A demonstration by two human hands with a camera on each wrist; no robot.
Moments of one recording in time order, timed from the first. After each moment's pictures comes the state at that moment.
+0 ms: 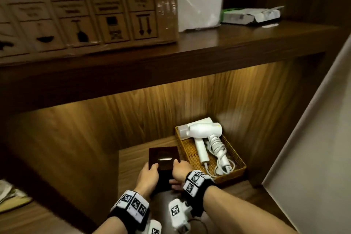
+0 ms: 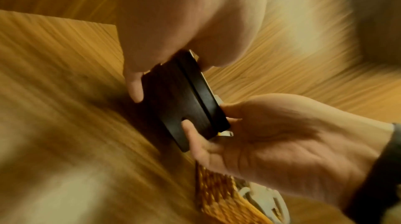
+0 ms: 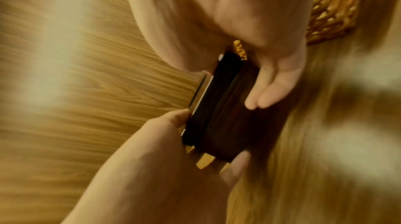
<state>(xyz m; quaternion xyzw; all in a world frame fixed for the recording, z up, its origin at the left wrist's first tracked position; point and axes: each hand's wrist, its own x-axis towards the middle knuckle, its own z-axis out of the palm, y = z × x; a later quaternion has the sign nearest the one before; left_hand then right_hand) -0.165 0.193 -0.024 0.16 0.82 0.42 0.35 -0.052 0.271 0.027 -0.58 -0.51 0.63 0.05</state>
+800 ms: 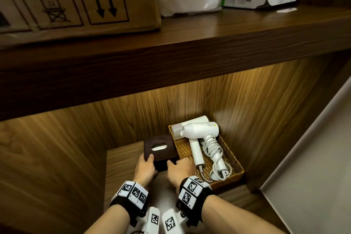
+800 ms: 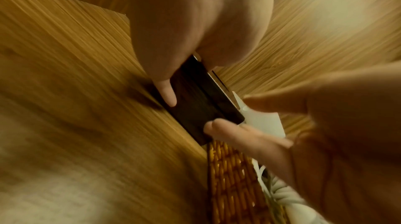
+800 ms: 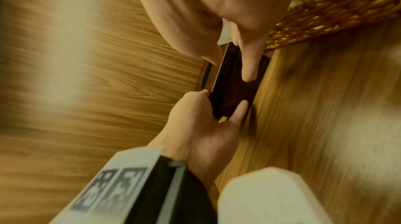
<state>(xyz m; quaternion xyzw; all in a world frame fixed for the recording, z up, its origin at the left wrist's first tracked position) -0.176 0.260 -0.037 0.09 0.75 0.53 0.38 -0.059 0.300 0.005 -0.65 -0.51 0.55 0.13</state>
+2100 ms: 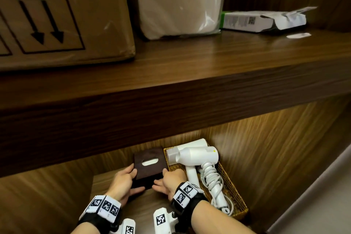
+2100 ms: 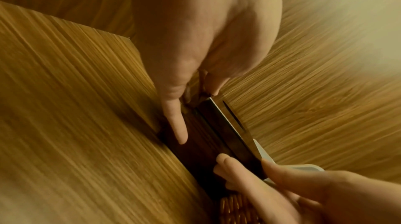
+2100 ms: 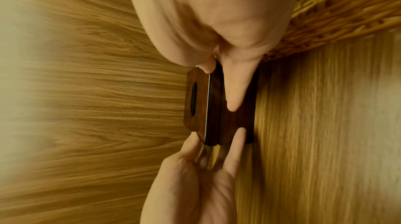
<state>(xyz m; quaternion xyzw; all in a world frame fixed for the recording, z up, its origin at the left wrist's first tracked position) -0.237 0.289 -0.029 0.05 0.67 0.60 0.44 -0.098 0.375 -0.005 -0.49 -0.27 0.80 0.20</state>
